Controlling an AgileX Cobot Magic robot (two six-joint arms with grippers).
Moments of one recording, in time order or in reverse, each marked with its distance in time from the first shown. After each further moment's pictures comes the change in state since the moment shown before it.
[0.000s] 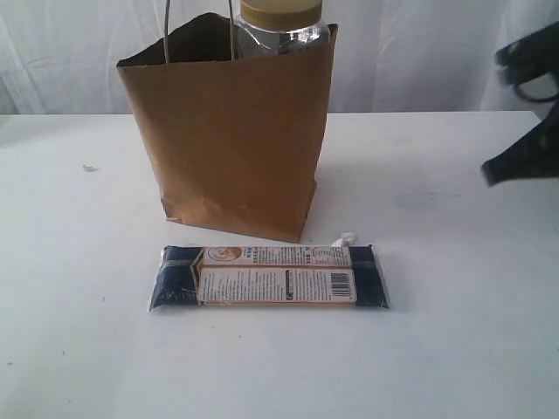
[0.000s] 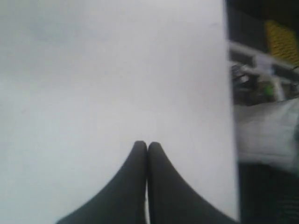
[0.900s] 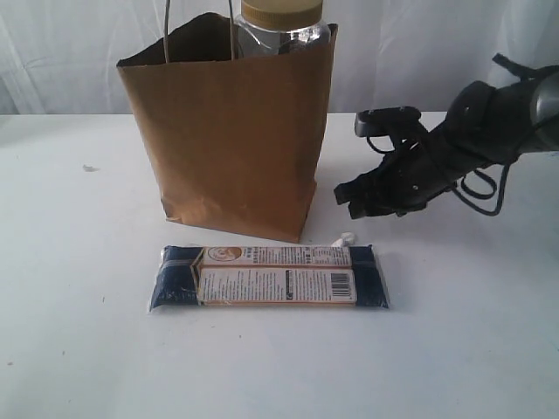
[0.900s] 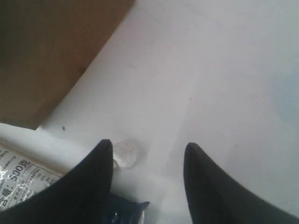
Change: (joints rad) left arm 0.000 0.000 0.000 0.000 0.000 0.000; right arm -0.004 0.592 -0.208 1.049 -0.333 -0.759
